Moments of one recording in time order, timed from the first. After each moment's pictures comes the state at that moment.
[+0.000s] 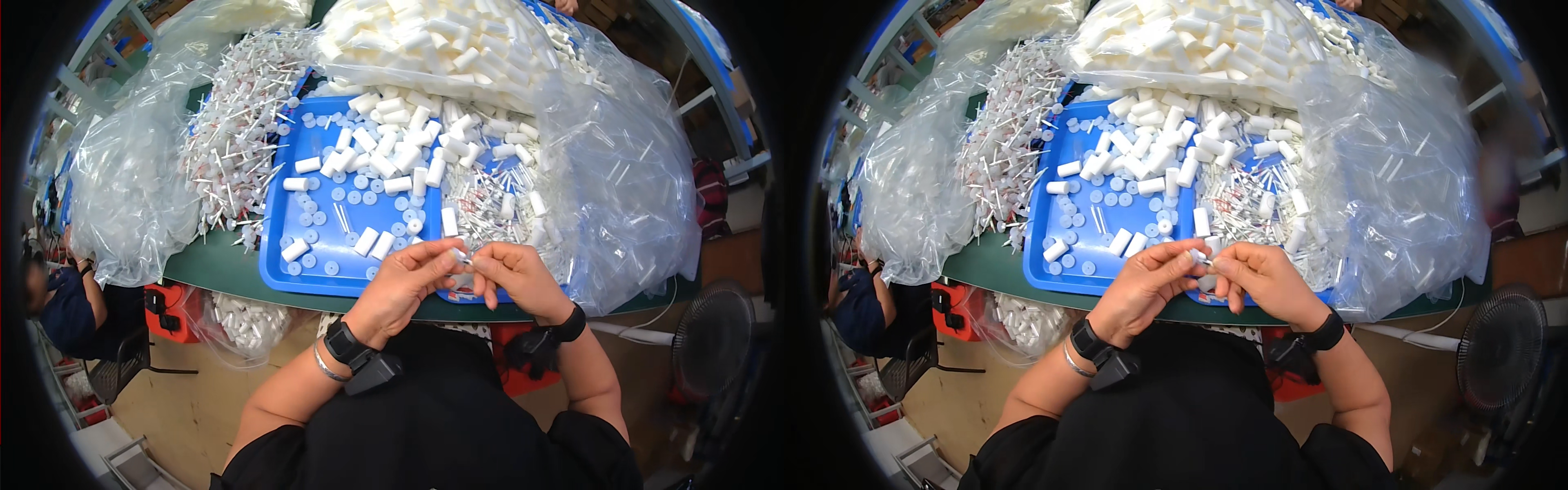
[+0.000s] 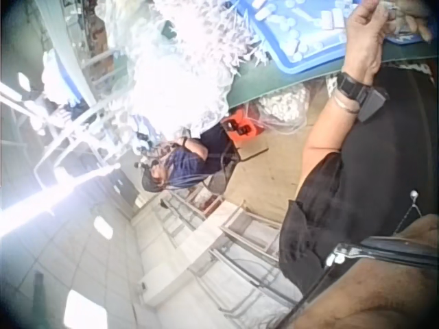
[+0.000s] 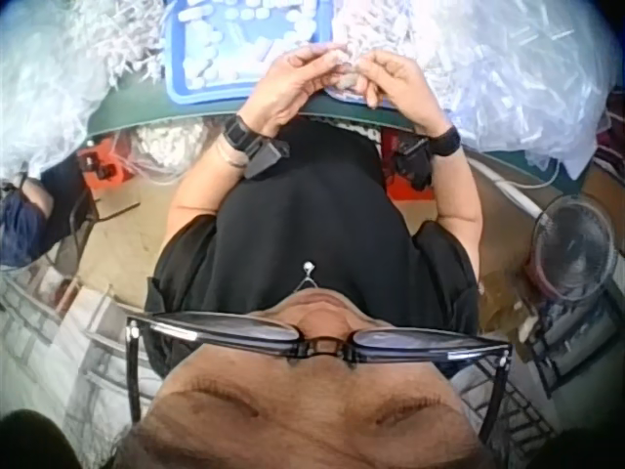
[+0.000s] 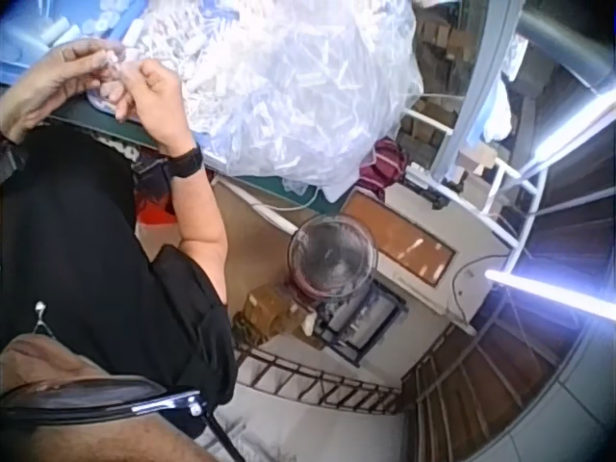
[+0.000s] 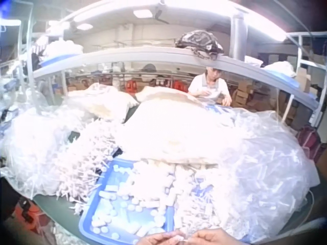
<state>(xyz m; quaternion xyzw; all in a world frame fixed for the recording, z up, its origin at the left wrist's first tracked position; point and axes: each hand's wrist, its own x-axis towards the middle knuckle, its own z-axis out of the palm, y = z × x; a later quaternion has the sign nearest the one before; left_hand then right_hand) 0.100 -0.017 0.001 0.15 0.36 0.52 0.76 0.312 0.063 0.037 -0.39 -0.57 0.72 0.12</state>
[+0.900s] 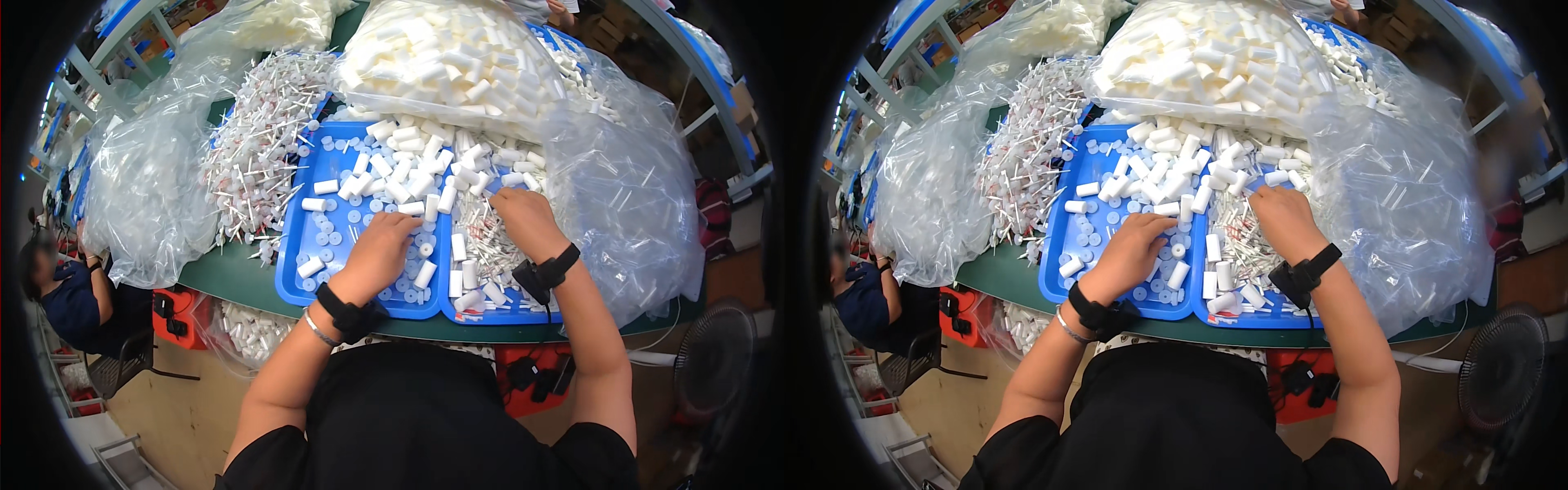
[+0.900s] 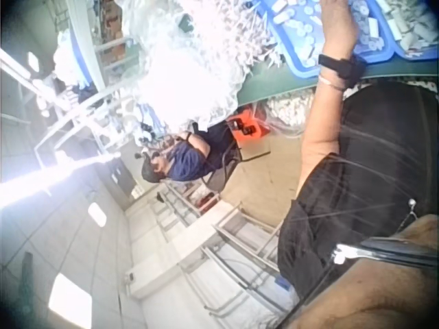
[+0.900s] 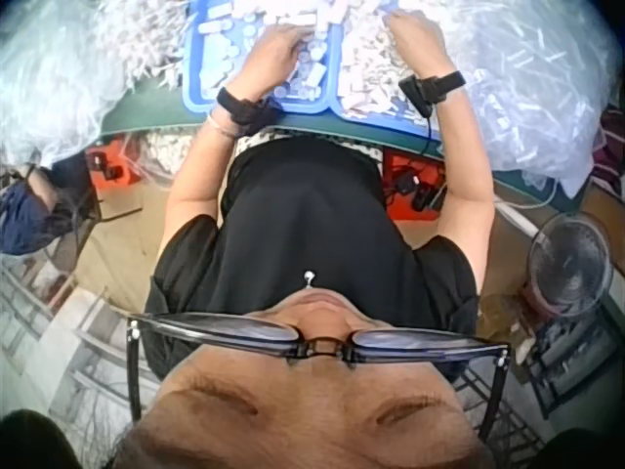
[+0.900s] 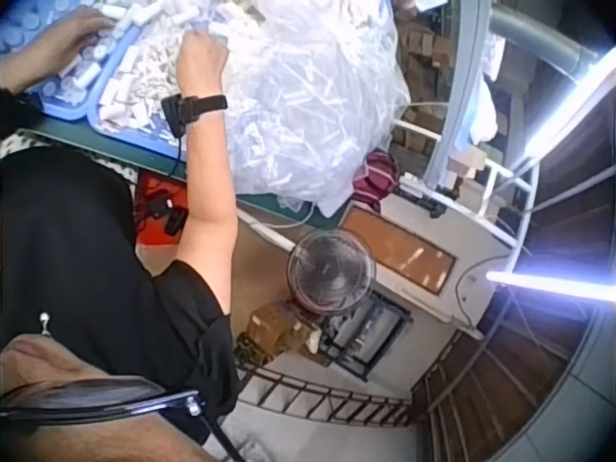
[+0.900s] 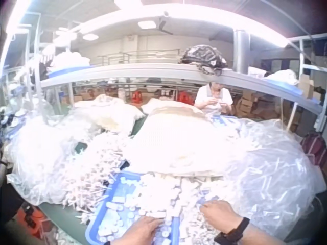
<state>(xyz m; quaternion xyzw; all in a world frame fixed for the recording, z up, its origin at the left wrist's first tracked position) 0.033 0.036 -0.031 0.72 0.59 0.34 0.16 0.295 0.180 0.004 -0.33 -0.94 -0.03 0.06</state>
